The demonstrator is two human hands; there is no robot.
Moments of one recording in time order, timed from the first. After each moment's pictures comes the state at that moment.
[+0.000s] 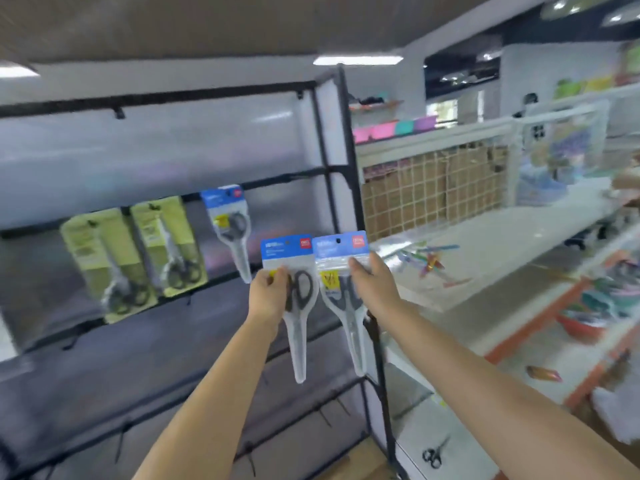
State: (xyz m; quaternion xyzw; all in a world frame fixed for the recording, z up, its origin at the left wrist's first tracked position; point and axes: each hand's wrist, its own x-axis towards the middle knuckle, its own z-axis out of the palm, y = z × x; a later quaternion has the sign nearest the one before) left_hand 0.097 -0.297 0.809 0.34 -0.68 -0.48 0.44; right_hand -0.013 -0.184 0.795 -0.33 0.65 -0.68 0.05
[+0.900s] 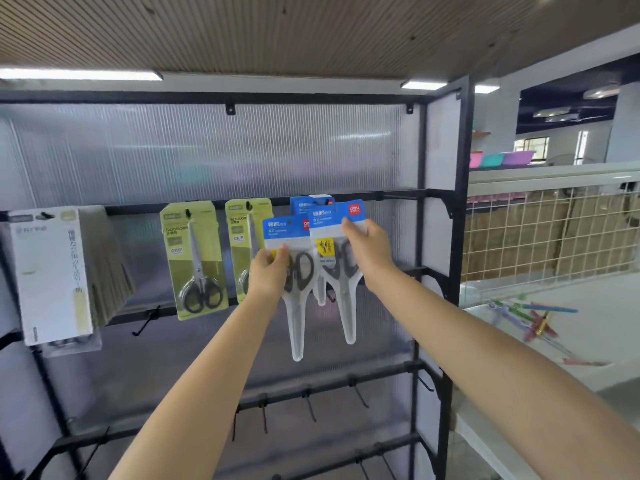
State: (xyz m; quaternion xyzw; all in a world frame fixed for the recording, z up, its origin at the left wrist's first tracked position) left_hand 0.148 -0.445 0.852 0.38 -0.62 -0.44 0.53; right_hand 0.016 -0.372 0.875 -0.40 0.55 -0.72 0.12
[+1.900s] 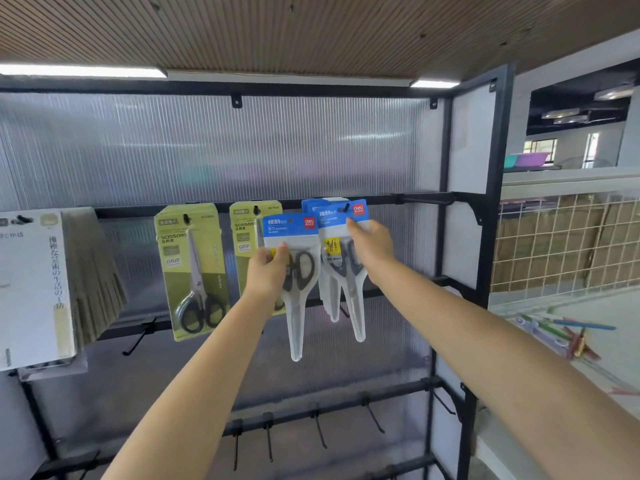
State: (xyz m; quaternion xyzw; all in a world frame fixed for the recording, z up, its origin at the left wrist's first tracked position) left_hand 0.144 -0.502 0.858 0.37 -0.61 -0.47 0.51; right_hand -0.013 -0.457 0.879 -0.39 0.62 -0.68 0.09
